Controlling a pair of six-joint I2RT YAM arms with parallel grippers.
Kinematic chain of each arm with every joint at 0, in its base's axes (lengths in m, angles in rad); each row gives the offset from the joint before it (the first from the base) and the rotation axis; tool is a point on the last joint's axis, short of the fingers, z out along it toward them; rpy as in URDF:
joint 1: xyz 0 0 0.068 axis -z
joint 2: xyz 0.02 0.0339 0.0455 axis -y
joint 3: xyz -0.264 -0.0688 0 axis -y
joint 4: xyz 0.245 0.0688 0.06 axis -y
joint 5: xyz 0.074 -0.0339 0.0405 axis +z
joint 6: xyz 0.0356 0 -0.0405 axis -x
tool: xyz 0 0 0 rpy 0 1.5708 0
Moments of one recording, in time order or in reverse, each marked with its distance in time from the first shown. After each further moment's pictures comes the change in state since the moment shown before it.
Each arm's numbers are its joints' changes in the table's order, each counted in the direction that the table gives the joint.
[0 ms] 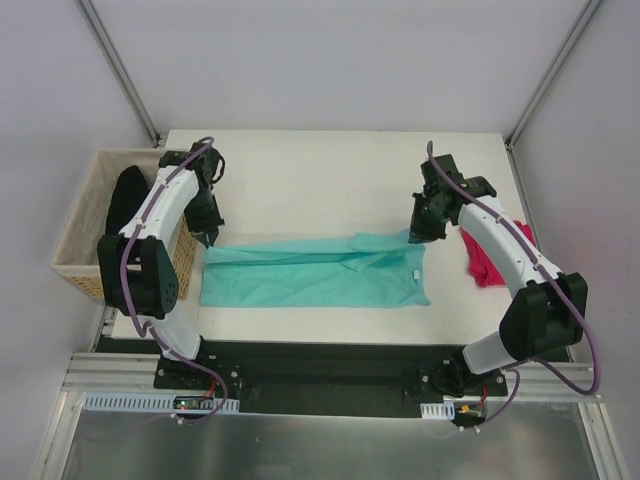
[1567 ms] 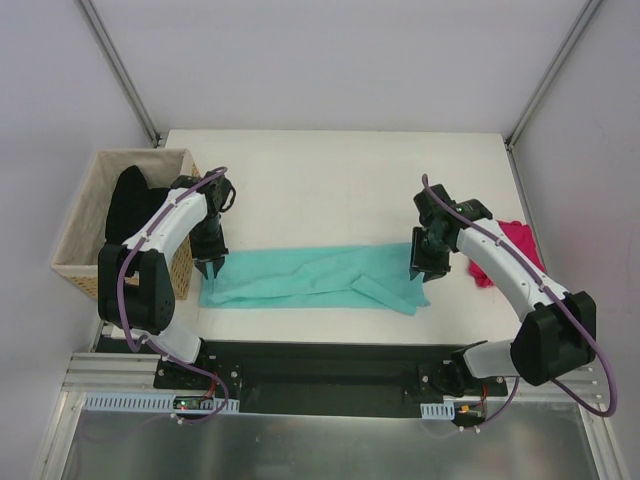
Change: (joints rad) left arm 0.077 0.106 -0.283 0.006 0.037 0.011; right arm -0.082 0.135 -0.205 -0.134 -0.049 -0.064
